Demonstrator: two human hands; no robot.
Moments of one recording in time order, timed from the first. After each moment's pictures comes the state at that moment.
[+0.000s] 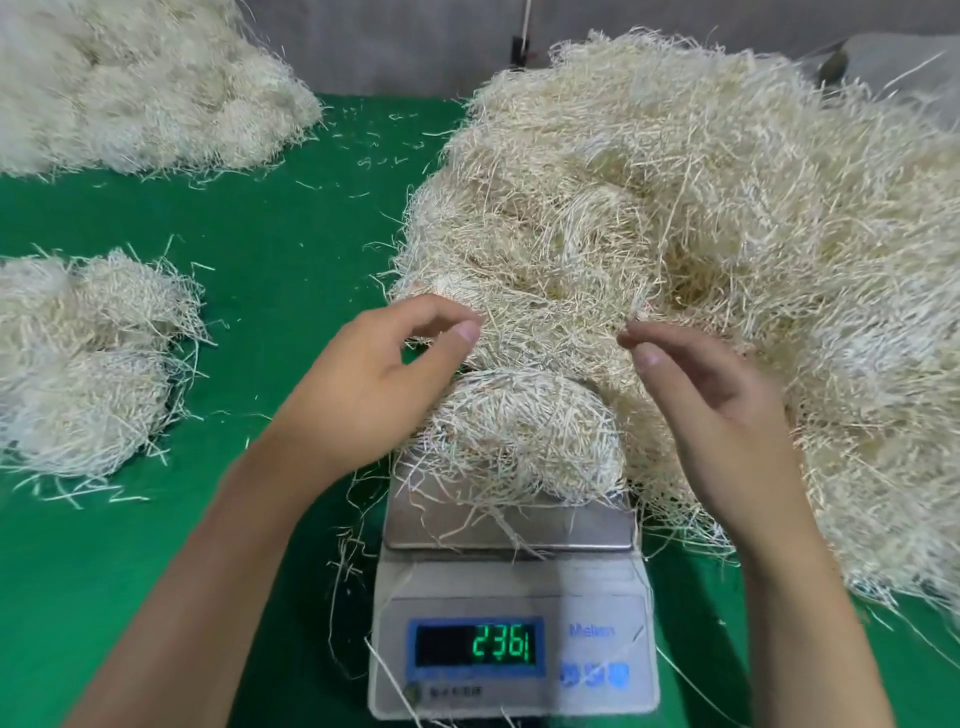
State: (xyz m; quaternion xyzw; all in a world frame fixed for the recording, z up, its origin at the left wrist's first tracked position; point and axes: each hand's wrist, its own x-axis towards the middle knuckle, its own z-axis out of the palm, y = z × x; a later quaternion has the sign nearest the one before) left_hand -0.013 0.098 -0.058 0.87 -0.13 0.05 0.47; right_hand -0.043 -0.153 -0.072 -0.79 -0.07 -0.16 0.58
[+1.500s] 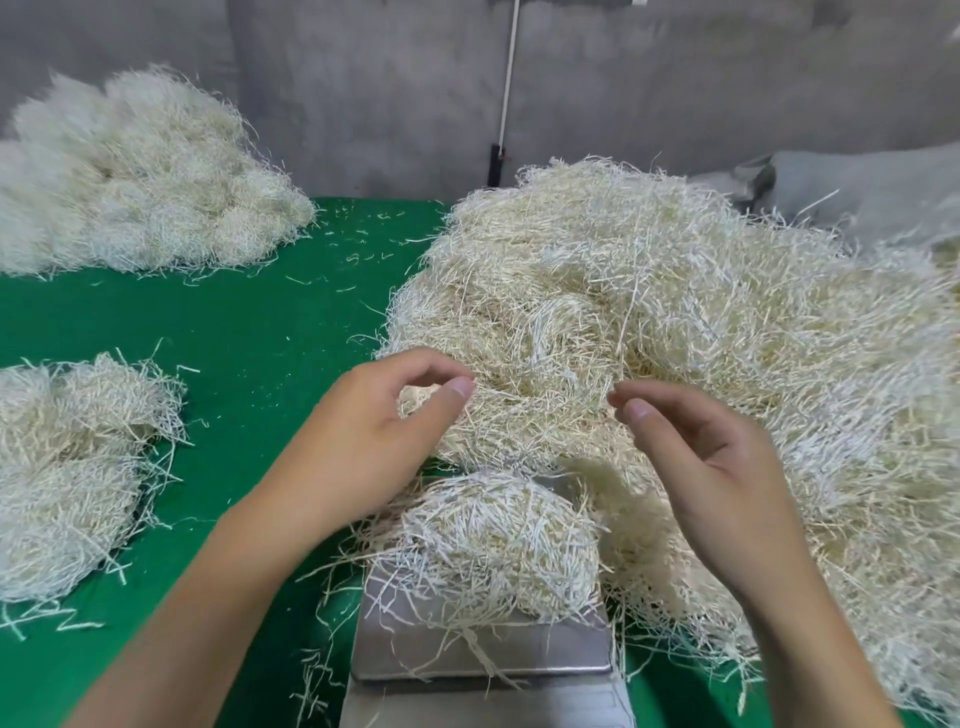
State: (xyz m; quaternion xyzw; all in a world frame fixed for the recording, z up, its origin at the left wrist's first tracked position) left_hand 0.015 0.087 -0.025 0.87 -0.17 0.11 0.46; right_hand -0.025 -0.164 -0.035 -0.81 -0.07 -0.19 0.56
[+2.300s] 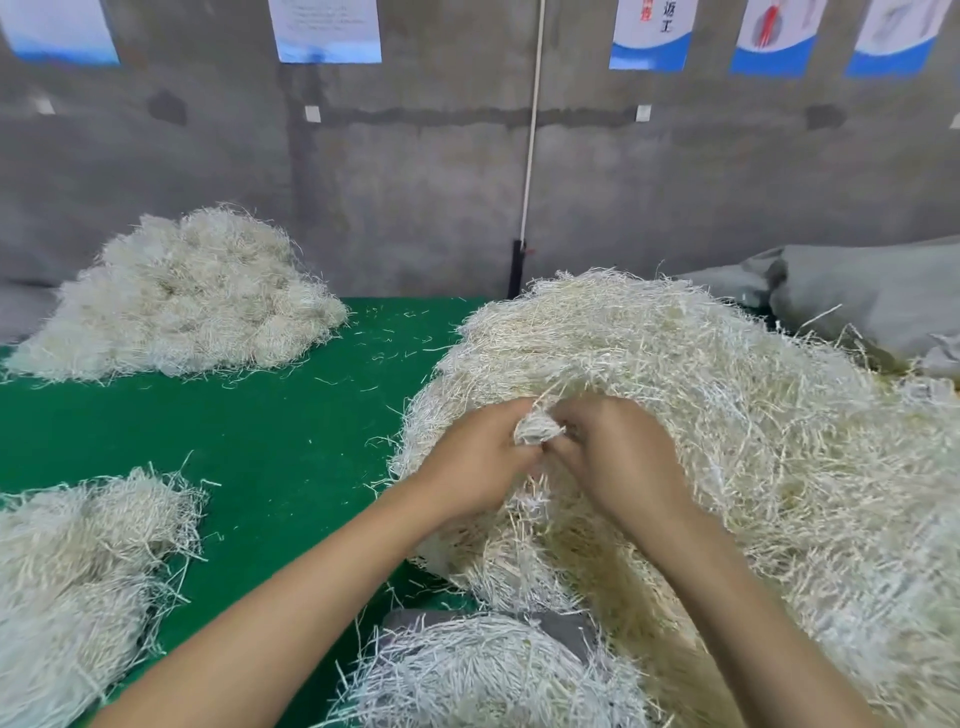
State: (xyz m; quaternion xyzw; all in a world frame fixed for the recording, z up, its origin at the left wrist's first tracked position) left_hand 0.134 0.015 -0.016 0.89 -0.21 0.07 0.39; right_hand 0.106 -0.144 0.003 -0.94 -0.15 -0.25 0.17
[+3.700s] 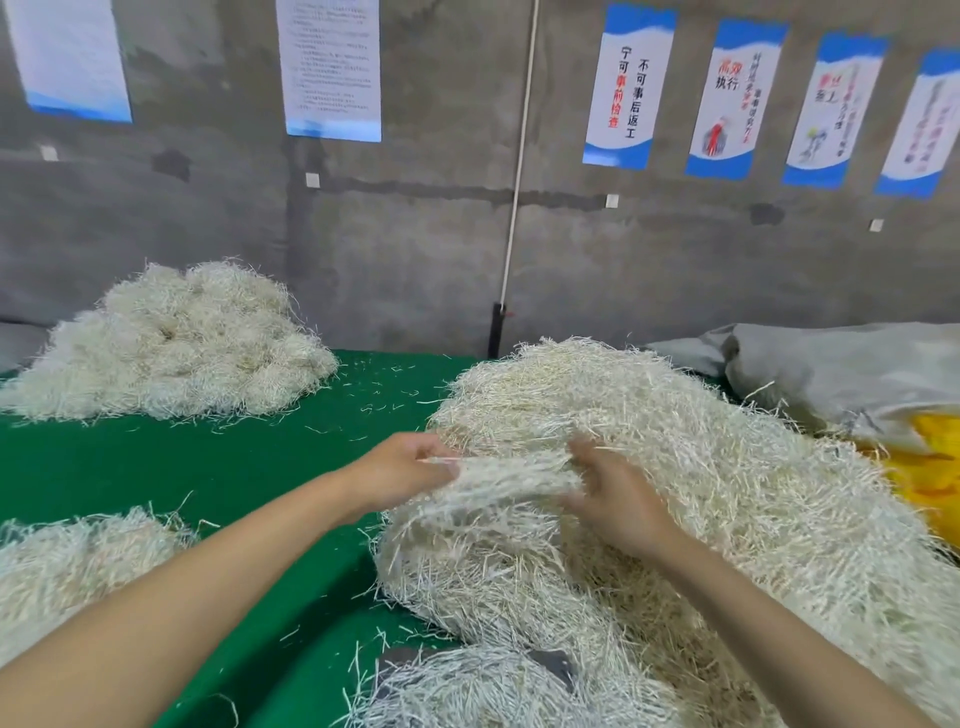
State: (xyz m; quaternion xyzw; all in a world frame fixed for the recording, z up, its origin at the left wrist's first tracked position) left_hand 0.133 0.097 0.017 0.90 -0.14 -0.05 0.42; right_hand 0.130 -0.179 -0.017 -0.94 -0.11 -0.13 0.31
